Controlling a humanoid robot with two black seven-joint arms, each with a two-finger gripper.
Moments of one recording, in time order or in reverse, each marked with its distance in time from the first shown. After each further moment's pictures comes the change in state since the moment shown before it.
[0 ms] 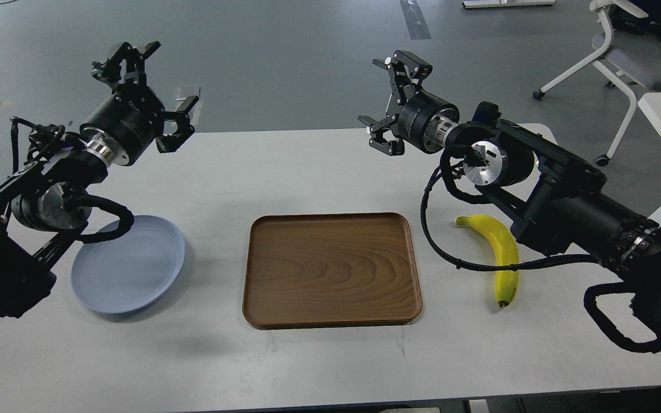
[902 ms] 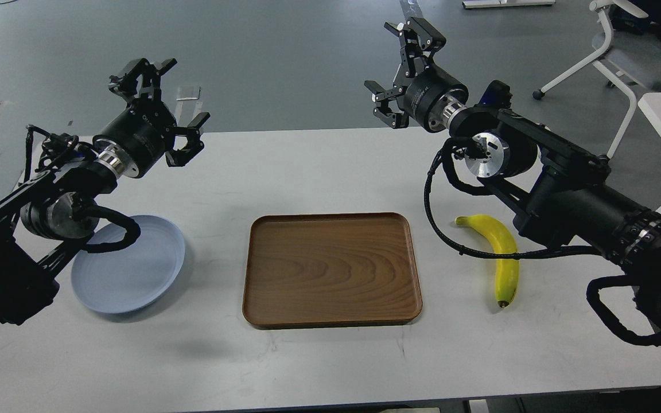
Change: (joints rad) left arm -0.001 0.009 0.073 -0.009 -0.009 0.005 0.007; right arm 0.029 0.006 -0.019 -0.003 -0.034 -0.001 0.117
